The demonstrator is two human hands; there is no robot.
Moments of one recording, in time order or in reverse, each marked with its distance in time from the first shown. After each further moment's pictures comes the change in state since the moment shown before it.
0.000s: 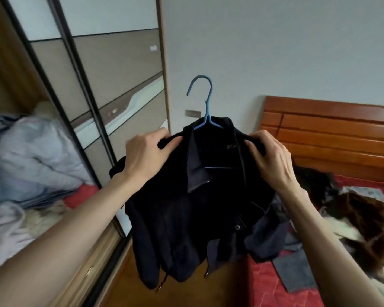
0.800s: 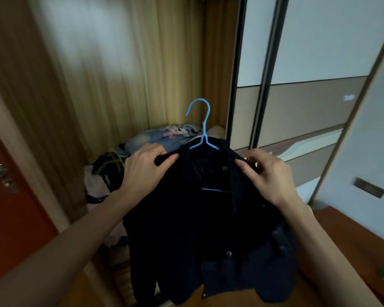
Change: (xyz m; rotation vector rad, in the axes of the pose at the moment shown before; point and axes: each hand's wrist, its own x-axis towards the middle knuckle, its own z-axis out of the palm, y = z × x) left_hand -0.055 -0.186 -0.239 0.603 0.256 -0.456; right_hand 0.167 -0.263 0.238 0.564 -0.285 -0.561
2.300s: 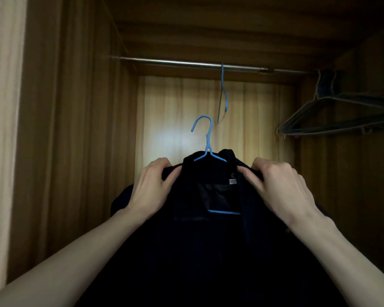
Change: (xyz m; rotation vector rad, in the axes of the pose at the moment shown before) left_hand 0.345 -0.207 -0.114 0.191 0.342 -0.063; right_hand 0.438 -0.141 0.114 -0.039 0.130 -0.271
